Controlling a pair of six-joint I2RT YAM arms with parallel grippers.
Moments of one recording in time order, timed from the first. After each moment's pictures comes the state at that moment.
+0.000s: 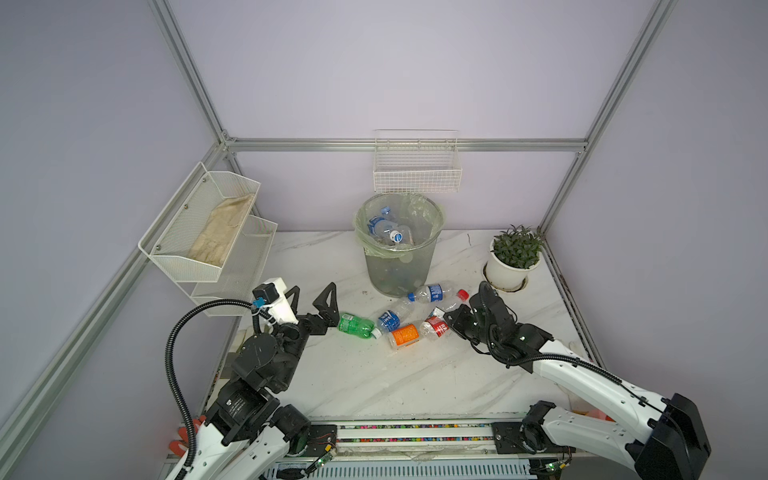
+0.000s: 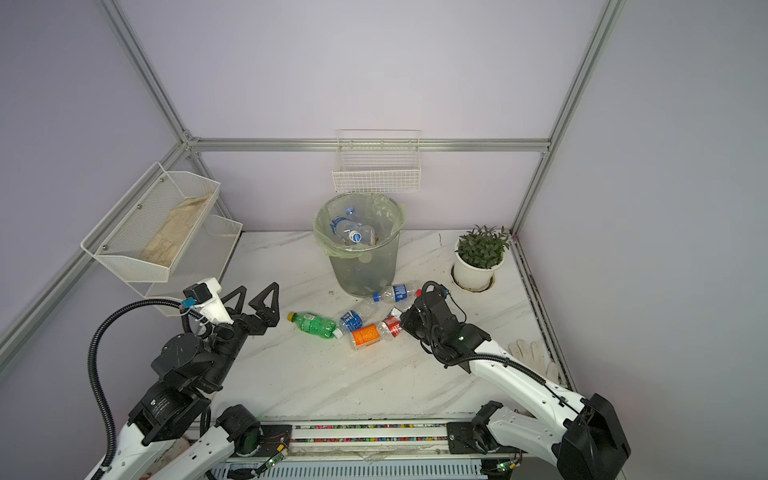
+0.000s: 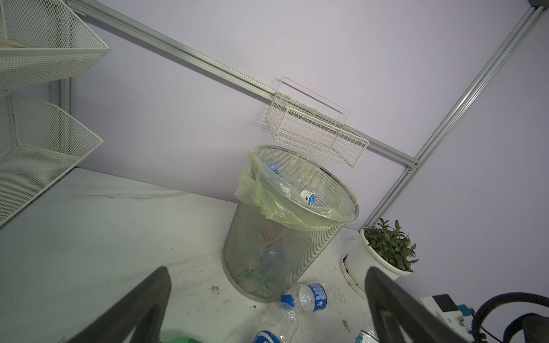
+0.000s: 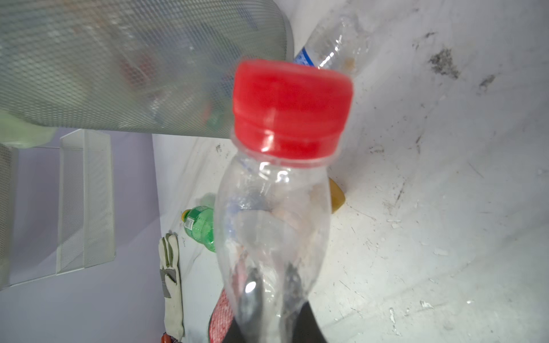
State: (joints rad) left arm -0.61 0.46 0.75 -0.26 -0.43 -0.41; right arm 0.70 1.06 0.74 -0.31 0.04 1.15
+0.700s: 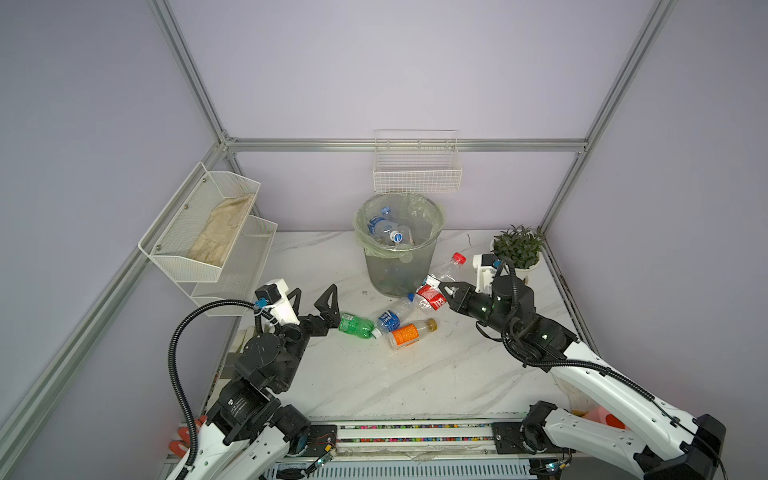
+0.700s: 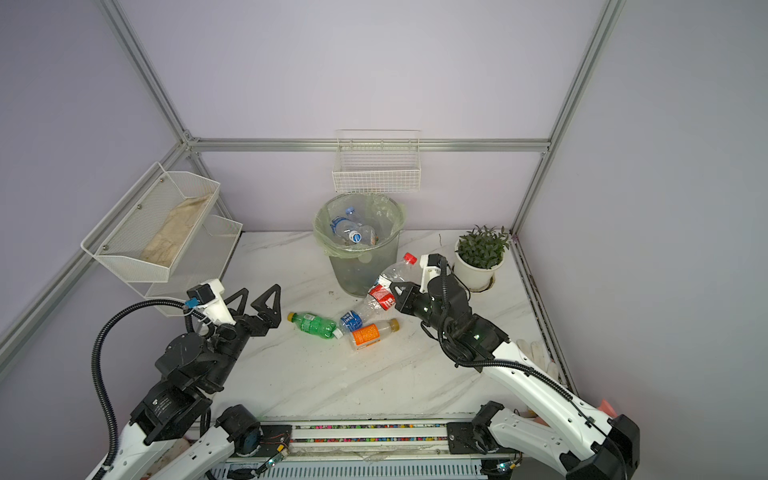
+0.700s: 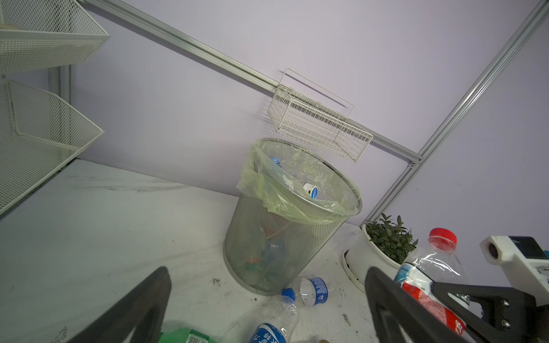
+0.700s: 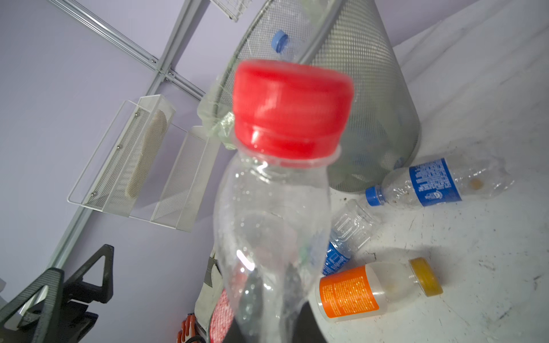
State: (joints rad) left arm -0.61 0.46 0.74 -0.27 -0.43 -0.43; right arm 0.72 1.00 0.95 -0.23 0.01 0.86
